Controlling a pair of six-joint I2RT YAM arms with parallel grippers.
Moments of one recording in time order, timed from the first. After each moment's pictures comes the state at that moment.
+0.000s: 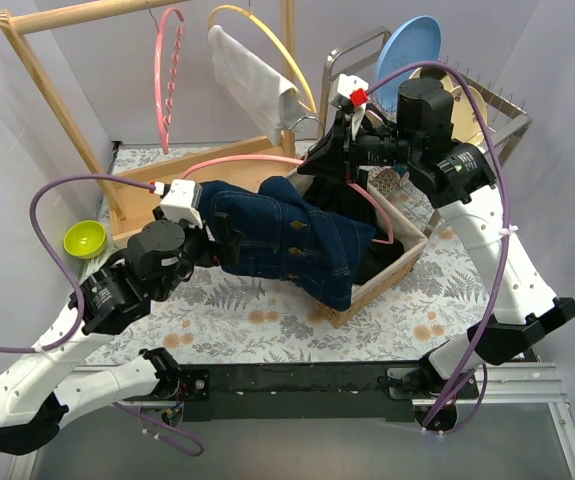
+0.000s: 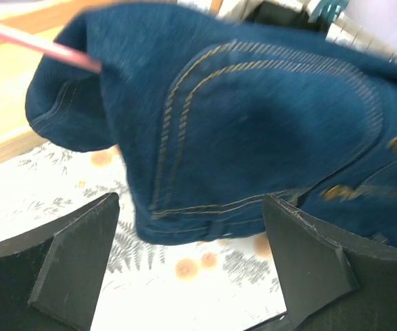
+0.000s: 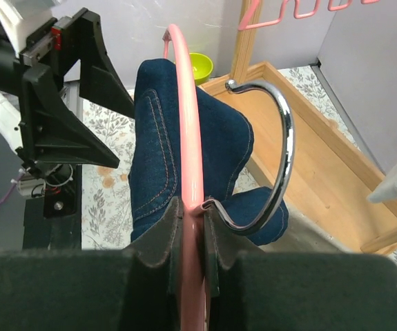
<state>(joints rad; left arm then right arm) -0.88 0.82 1.20 -0.70 -0.49 -0.41 0.57 1.50 1.95 -0.66 -0.84 -0.17</state>
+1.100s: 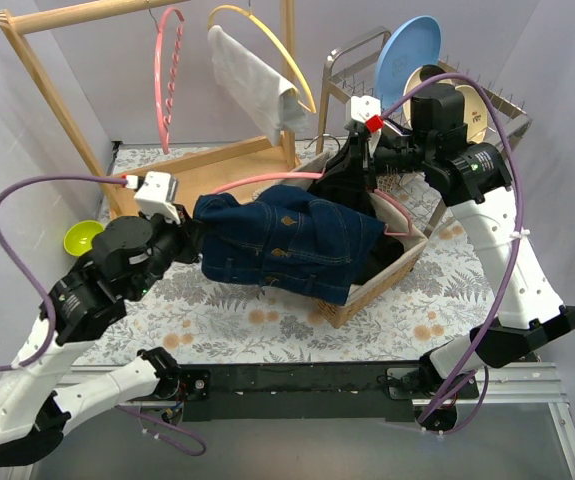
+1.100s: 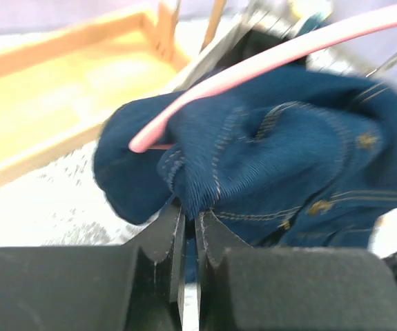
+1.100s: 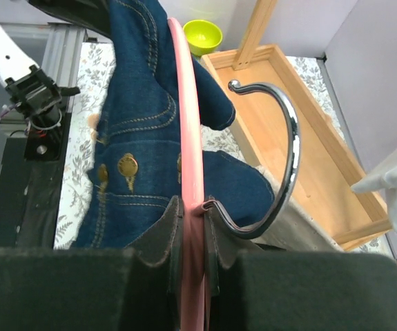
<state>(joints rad) -0.79 0.80 1.33 -0.79 -0.39 -0.34 0.48 1.46 1.95 -0.87 -0.98 -0.50</state>
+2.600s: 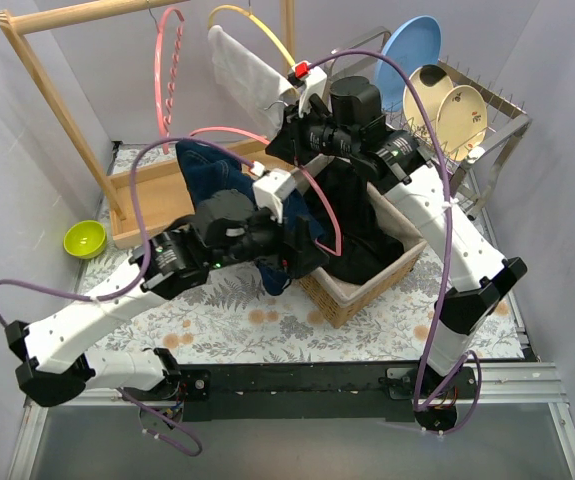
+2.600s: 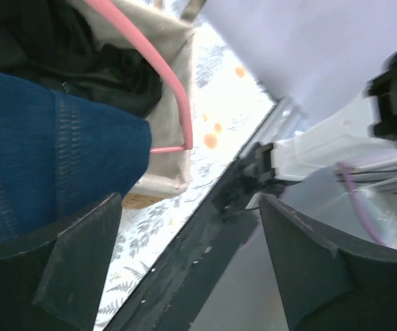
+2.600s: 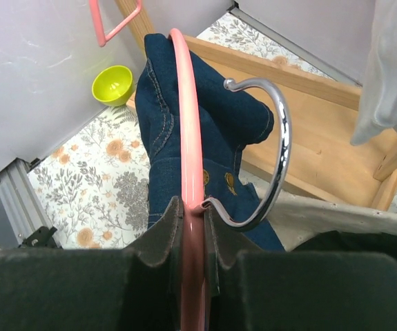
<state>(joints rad) -1.00 1.15 1.41 -0.59 0.07 -0.51 0.71 1.73 2.13 -0.67 -0.30 0.16</state>
